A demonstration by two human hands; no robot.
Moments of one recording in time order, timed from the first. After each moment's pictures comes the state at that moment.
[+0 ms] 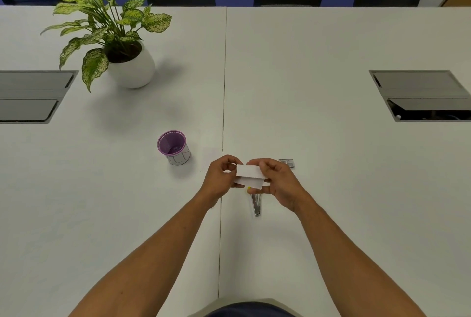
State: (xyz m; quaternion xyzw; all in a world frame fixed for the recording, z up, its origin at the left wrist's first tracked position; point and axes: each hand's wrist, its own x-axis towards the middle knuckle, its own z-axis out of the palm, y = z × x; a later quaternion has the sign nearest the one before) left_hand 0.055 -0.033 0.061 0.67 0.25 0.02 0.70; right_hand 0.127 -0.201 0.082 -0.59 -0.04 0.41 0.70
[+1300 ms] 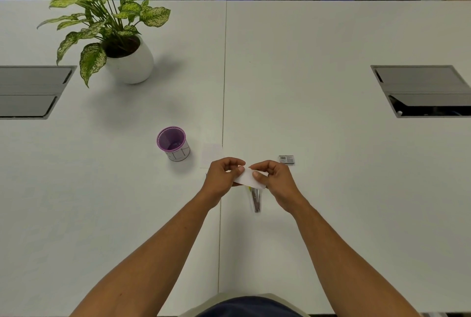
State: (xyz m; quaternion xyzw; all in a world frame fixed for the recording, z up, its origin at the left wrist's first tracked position) left_hand 0.051 -0.041 0.057 0.64 0.27 0.01 0.72; right_hand 0.118 -0.199 0.065 -0.69 -0.07 0.31 0.65
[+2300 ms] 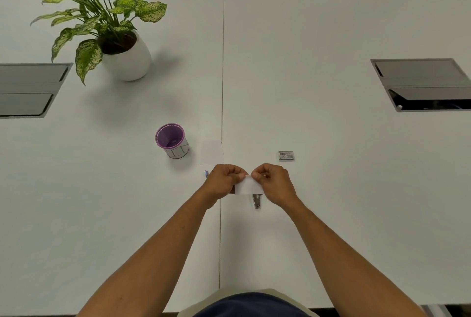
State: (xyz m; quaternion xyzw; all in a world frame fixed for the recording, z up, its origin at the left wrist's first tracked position) left_hand 0.042 -0.039 0.059 0.69 0.25 -0.12 0.67; right_hand 0.110 -0.198 0.059 -0.85 -0.12 0.24 0.46
